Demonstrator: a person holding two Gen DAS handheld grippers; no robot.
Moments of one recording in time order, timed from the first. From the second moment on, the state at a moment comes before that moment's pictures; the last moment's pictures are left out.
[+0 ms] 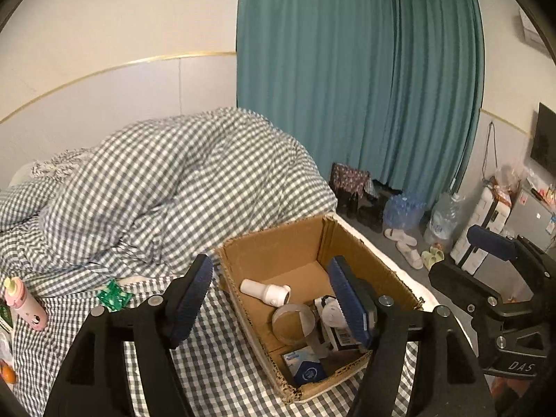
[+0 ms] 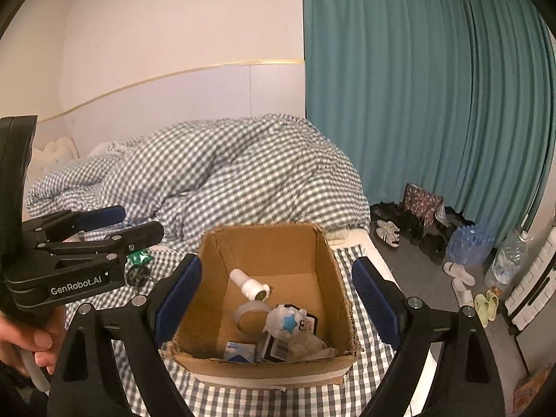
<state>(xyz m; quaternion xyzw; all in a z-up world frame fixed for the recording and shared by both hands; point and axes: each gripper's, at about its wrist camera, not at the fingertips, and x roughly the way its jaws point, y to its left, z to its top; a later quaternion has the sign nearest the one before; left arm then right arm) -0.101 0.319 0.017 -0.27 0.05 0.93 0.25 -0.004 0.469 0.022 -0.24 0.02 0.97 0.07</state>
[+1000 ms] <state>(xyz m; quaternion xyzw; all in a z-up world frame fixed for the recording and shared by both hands) -0.086 0.187 0.033 -0.24 0.01 0.96 0.17 -0.005 0.381 0.050 -0.21 0.03 0.98 0.04</state>
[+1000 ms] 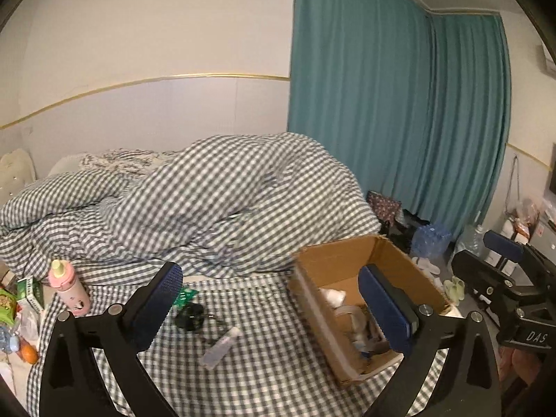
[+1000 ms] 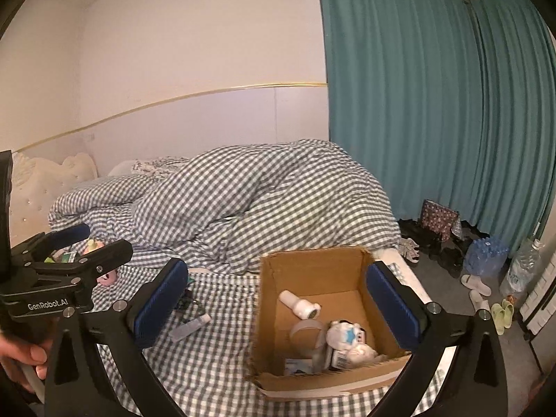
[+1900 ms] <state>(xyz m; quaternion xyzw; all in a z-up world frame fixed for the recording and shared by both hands) -0.100 0.048 0.018 -0.24 -0.02 0.97 0.07 -0.058 0.270 0.037 -0.22 0.00 0.97 -0.04</state>
